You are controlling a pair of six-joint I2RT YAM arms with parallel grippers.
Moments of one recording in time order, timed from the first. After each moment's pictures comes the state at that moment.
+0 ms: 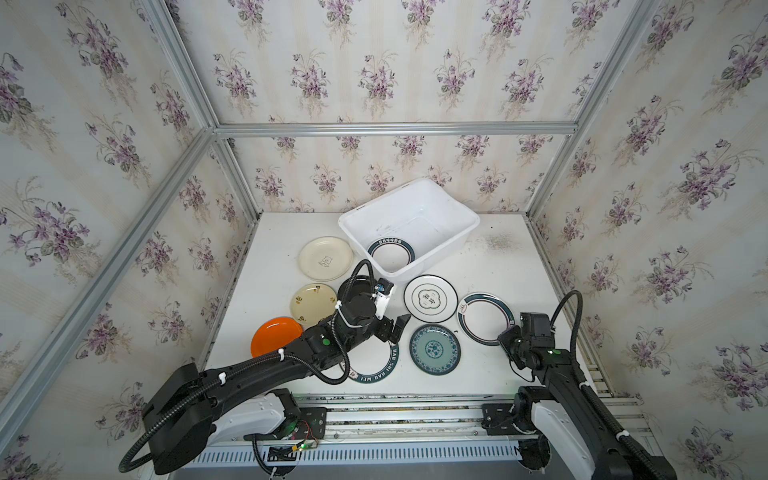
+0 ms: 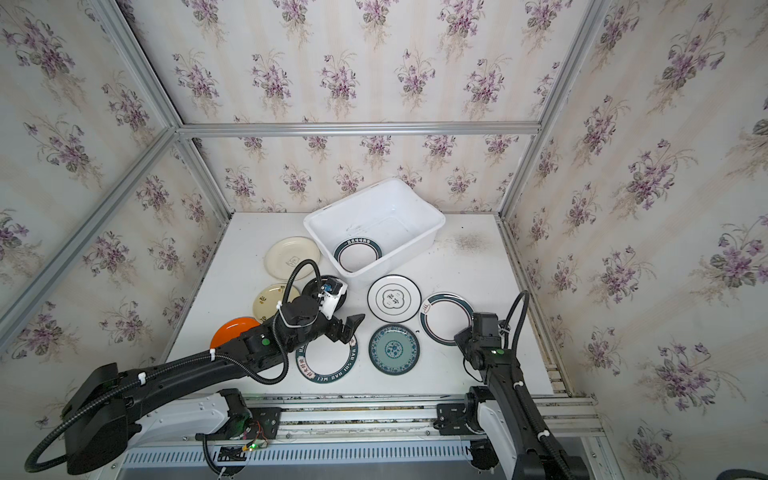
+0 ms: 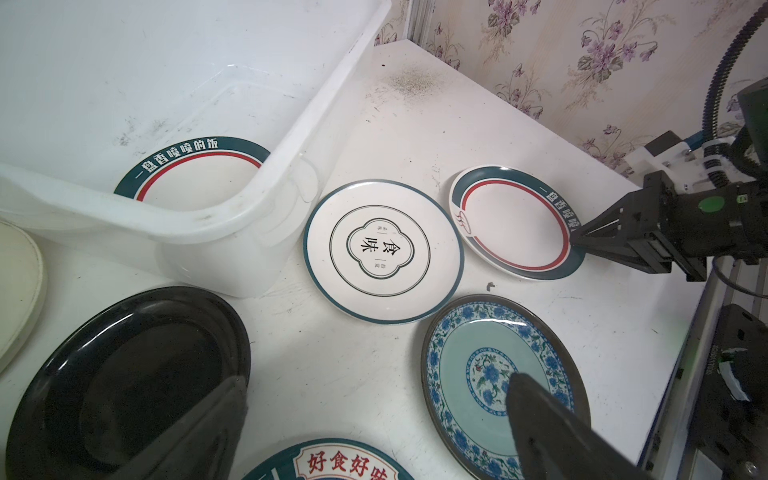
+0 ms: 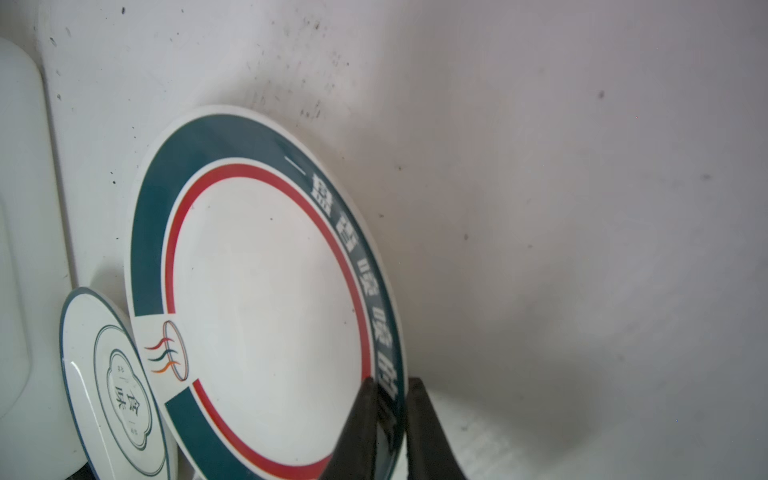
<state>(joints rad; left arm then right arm) -0.90 1.14 0.62 0.06 -0.14 -0.19 -0.05 0.77 0.26 -0.51 -0.02 1.00</state>
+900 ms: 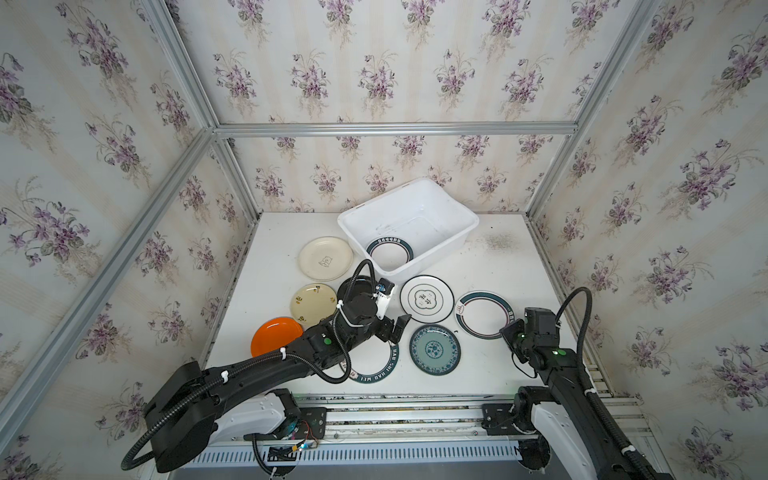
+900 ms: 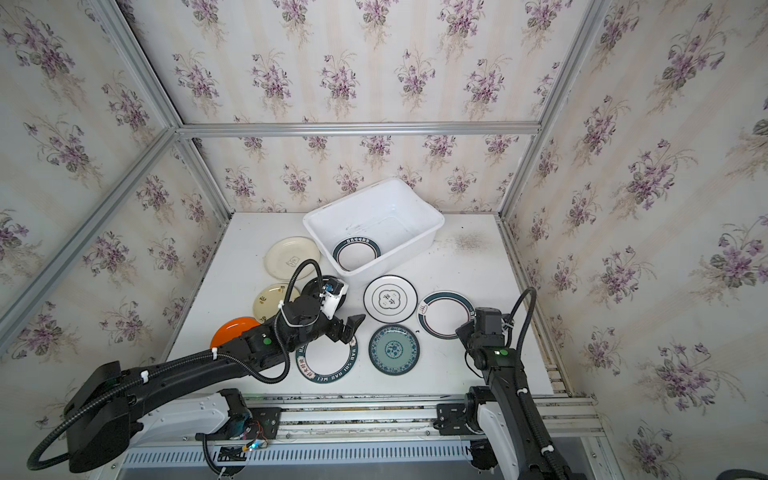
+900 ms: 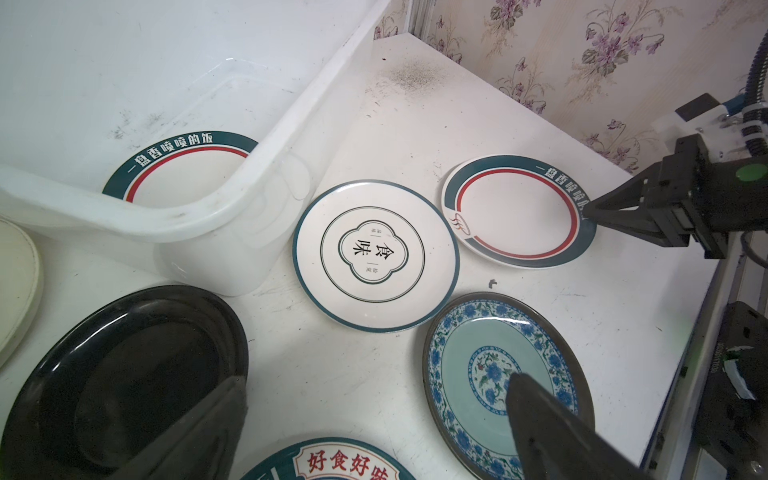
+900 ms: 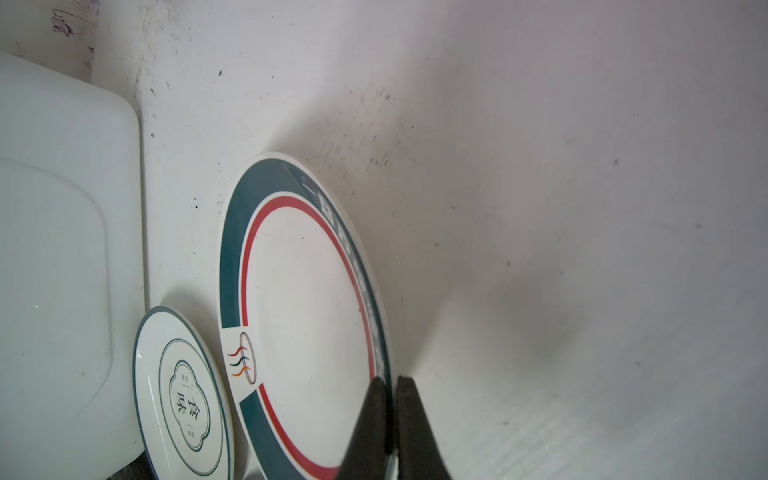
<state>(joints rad) -0.90 1.16 0.63 0.05 -0.14 -0.19 -0.05 0.71 0.33 -0.55 0.01 0.99</state>
